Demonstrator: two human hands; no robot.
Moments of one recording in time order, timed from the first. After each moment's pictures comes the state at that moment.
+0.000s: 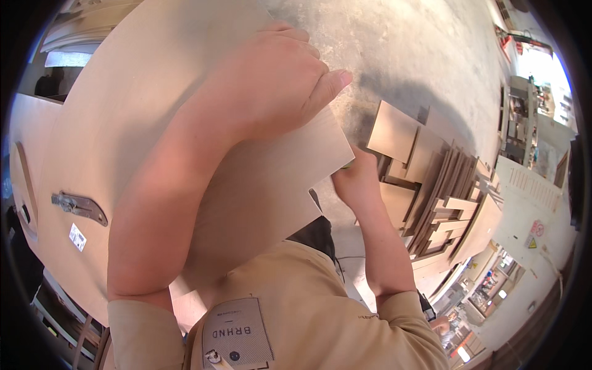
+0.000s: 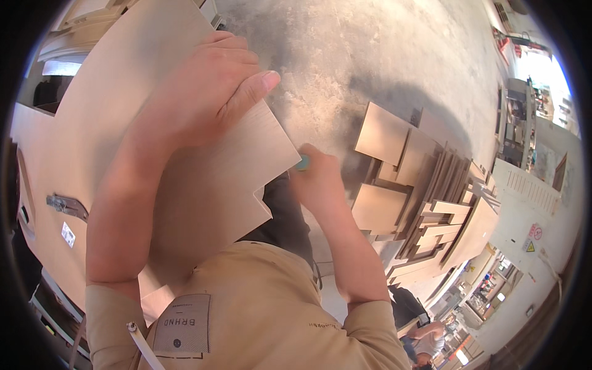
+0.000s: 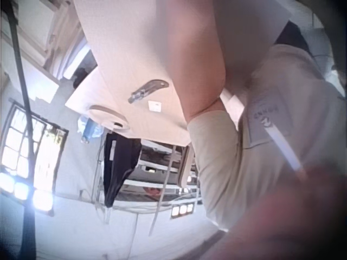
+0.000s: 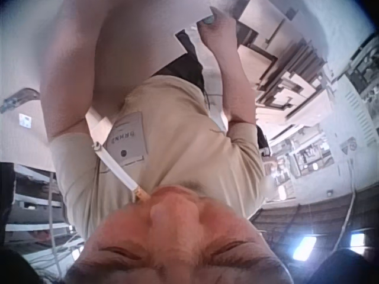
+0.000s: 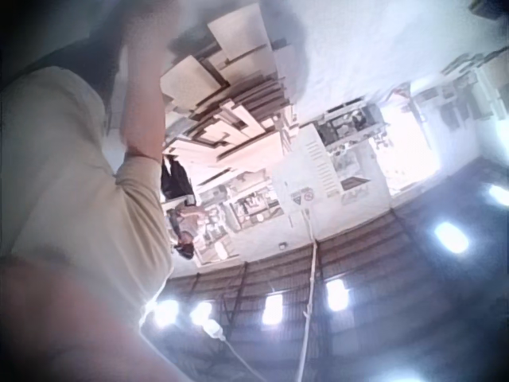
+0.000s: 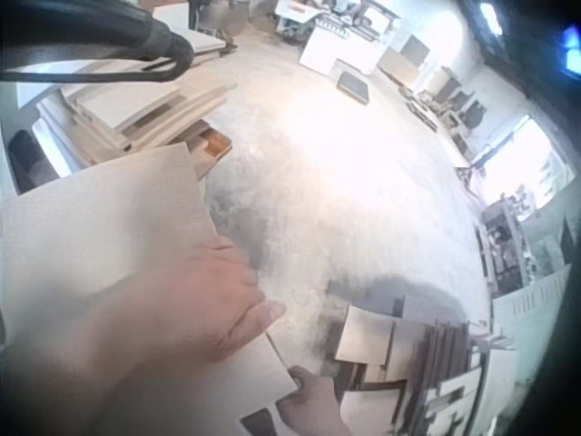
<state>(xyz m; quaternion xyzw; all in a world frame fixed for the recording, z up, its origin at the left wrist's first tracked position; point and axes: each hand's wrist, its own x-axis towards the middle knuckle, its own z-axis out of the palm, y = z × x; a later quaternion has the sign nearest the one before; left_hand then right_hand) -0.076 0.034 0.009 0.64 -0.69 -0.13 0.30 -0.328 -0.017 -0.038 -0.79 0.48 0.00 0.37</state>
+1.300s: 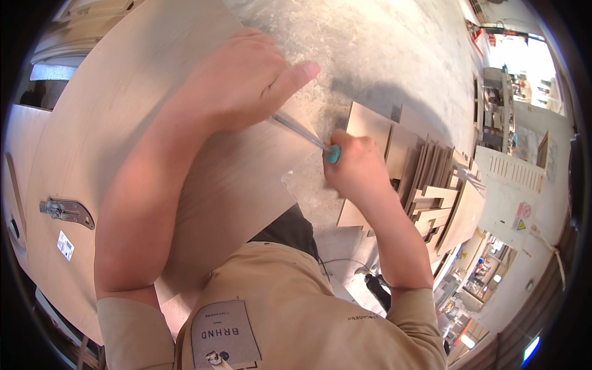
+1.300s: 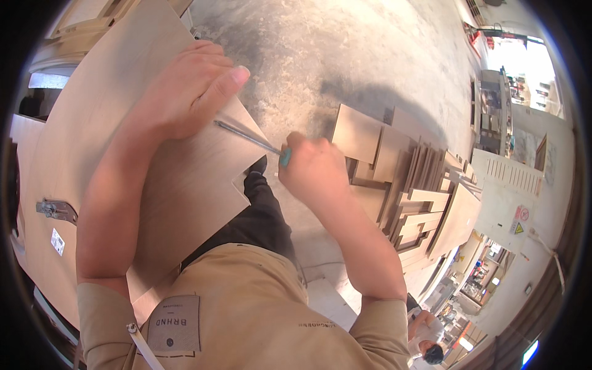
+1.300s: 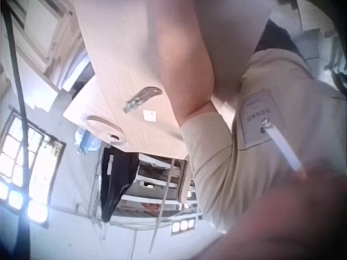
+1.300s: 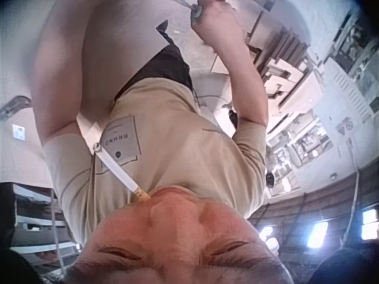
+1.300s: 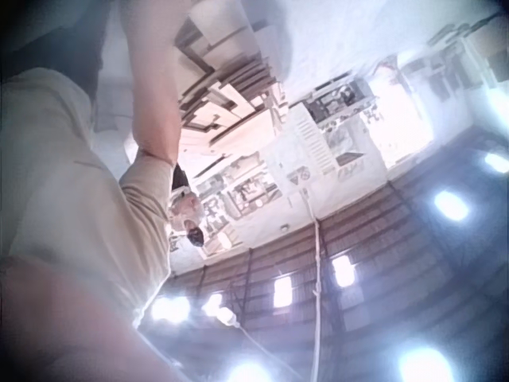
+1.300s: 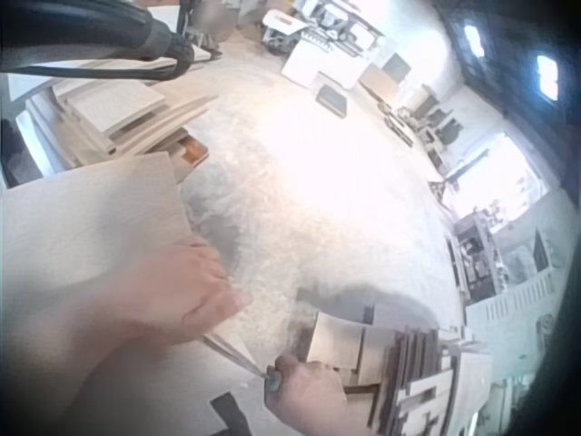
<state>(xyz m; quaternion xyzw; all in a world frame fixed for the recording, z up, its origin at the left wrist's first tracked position) -0.073 0.033 0.006 0.61 -0.70 -0.14 0.34 -0.327 -0.019 0.028 -0.91 0.37 0.02 0.16</state>
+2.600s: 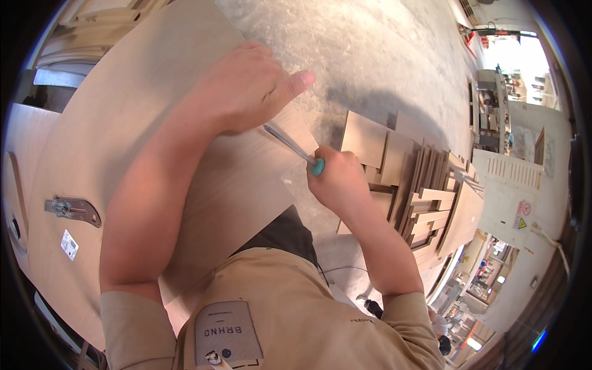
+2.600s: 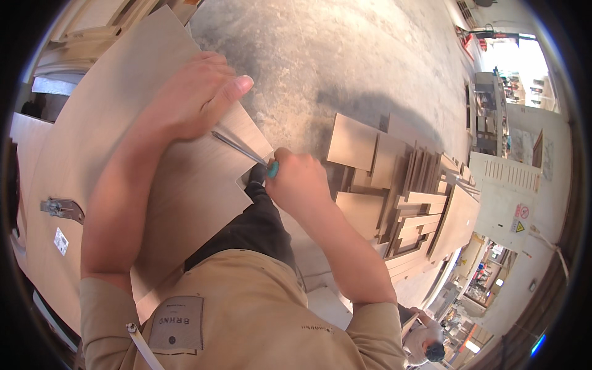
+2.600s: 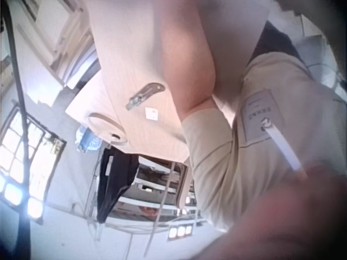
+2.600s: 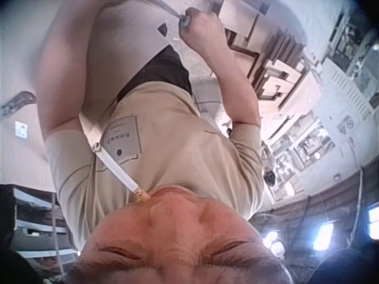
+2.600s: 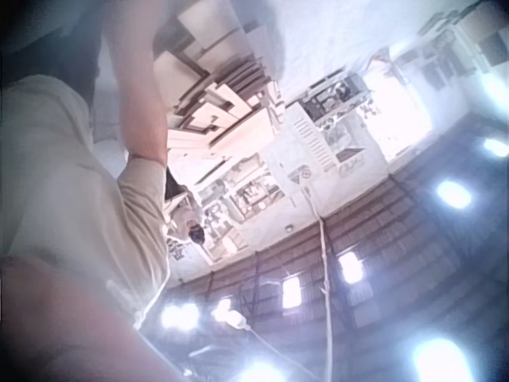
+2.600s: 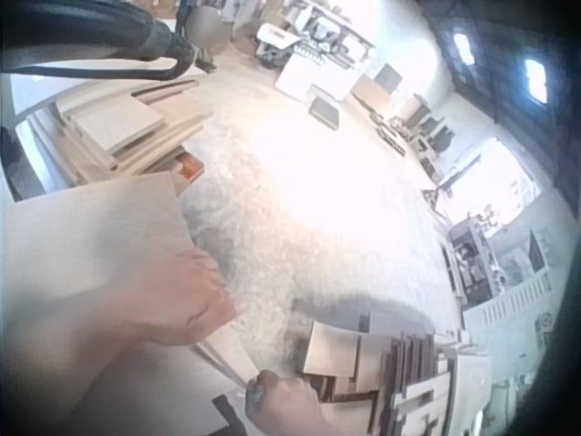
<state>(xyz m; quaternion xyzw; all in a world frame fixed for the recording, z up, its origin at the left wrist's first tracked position) -0.075 0.032 0.009 0.64 -0.69 -0.16 0.30 -0.319 -0.004 0.022 -0.88 0.42 0.07 0.20</state>
